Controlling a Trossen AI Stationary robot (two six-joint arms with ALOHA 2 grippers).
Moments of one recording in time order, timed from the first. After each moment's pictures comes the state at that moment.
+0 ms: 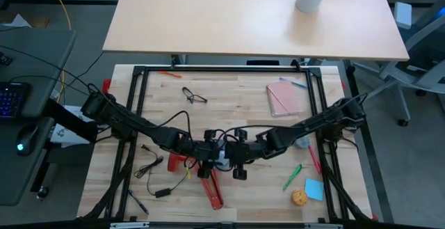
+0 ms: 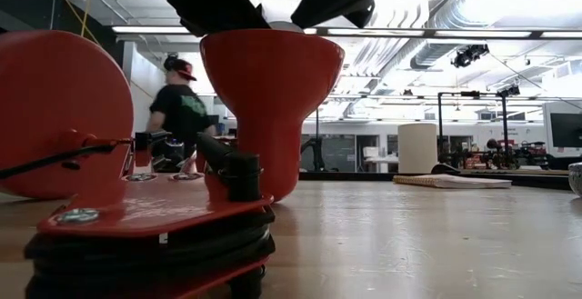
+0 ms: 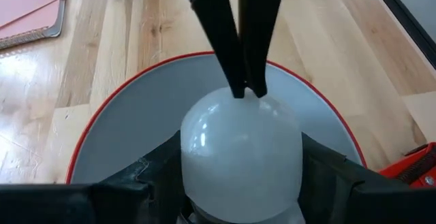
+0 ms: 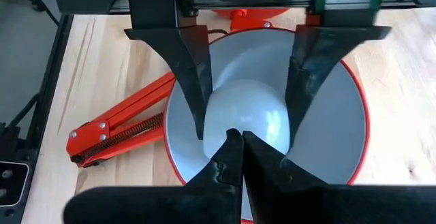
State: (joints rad) left arm -0.34 1.65 1.03 -0.11 -0.23 -0.07; right arm 0.35 1.77 1.39 -0.47 0.21 0.31
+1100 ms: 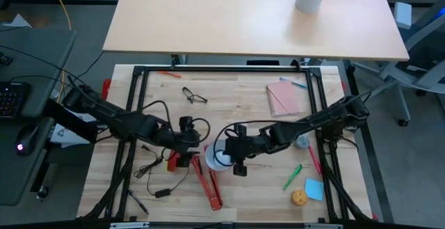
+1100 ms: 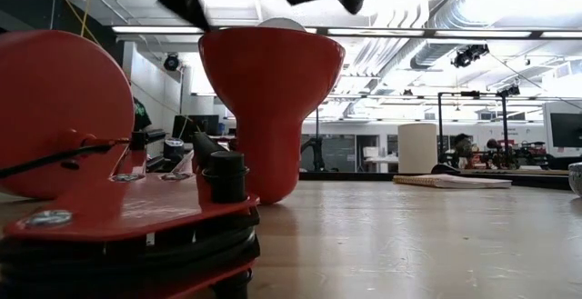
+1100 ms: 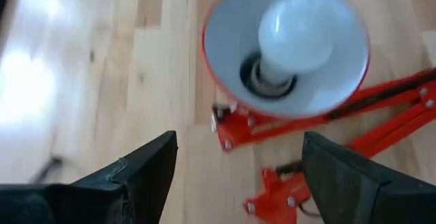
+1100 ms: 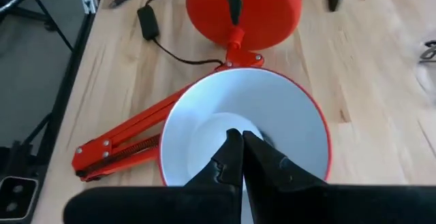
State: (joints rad) left arm -0.38 1.37 1.10 -0.69 -0.35 -0.20; right arm 0.33 1.72 1.39 -0.44 0.20 0.26
